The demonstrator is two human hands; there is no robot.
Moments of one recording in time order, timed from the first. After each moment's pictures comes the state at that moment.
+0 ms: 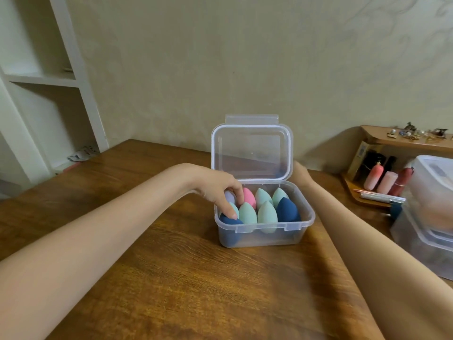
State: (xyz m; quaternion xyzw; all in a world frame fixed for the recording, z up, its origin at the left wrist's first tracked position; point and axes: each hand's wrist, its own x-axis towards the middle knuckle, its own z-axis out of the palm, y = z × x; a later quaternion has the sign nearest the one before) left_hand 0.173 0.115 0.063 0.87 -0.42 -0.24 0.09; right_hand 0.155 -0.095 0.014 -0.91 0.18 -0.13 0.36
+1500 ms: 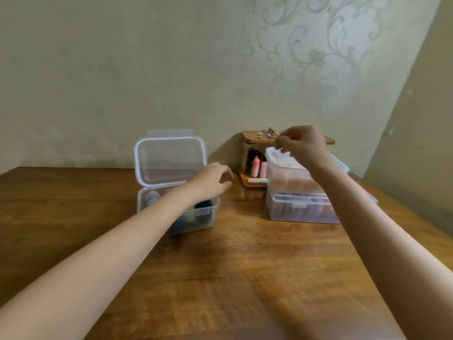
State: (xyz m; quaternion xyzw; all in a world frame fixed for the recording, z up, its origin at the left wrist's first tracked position) left_hand 0.074 0.000 0.066 0.82 -0.51 0.00 0.26; right_hand -0.060 -0.144 0.128 -0.84 0.24 -0.38 0.30
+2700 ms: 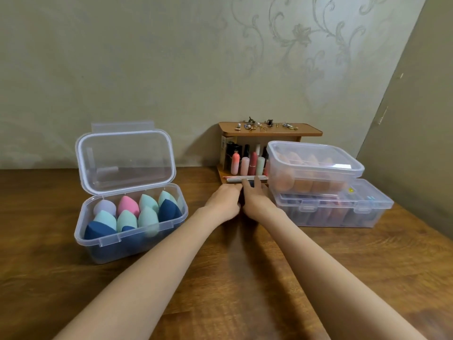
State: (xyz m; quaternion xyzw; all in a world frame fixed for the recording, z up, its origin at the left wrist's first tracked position) left_hand 0.068 -0.132 -0.016 0.82 -0.51 -0.05 0.23; right_hand -0.004 -0.201 -0.008 -0.92 0.35 -0.11 0.12
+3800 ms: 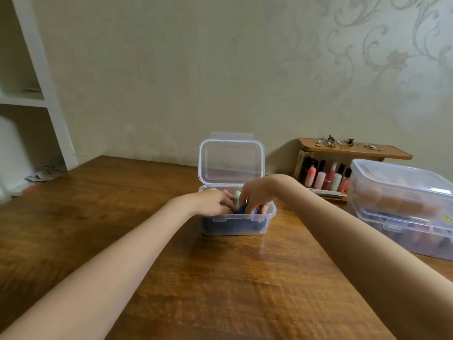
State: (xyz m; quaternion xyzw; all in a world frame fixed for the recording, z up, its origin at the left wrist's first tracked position) left_hand 0.122 0.092 0.039 0.85 -0.48 -0.17 0.12; right_hand 0.070 -0.052 0.071 -0.97 0.06 0.23 0.11
